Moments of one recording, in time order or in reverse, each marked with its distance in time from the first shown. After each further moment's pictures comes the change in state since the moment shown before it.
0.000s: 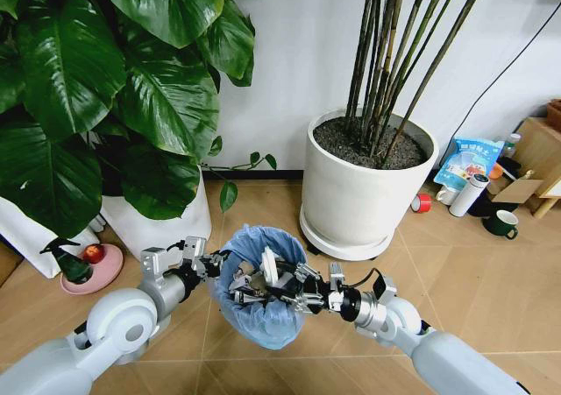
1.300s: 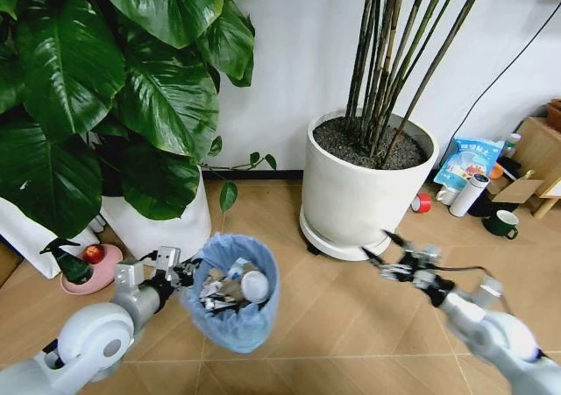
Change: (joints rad) left arm 0.209 0.036 -0.197 0.038 0.094 -0.008 -0.006; right arm -0.586 -0.047 0.825 0.148 -0.111 -0.015 0.371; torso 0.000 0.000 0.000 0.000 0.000
